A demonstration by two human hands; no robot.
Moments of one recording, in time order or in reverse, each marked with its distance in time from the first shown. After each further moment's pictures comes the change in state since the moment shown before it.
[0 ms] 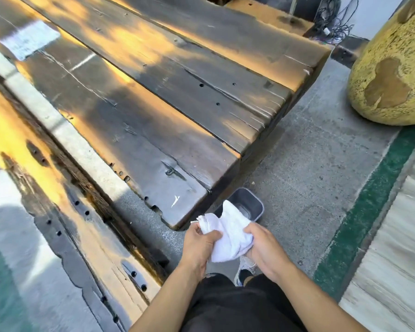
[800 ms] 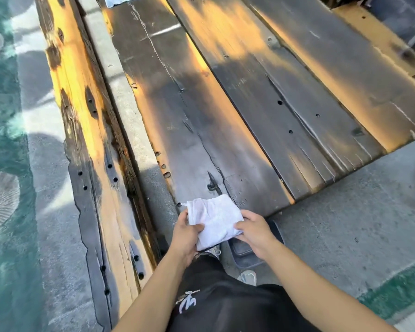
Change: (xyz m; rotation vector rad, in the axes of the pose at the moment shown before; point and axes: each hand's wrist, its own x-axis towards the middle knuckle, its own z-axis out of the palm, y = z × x) left_hand 0.119 0.072 -0.082 -0.358 0.245 -0.009; right_hand 0.156 -0.090 0.130 -0.491 -0.105 0.071
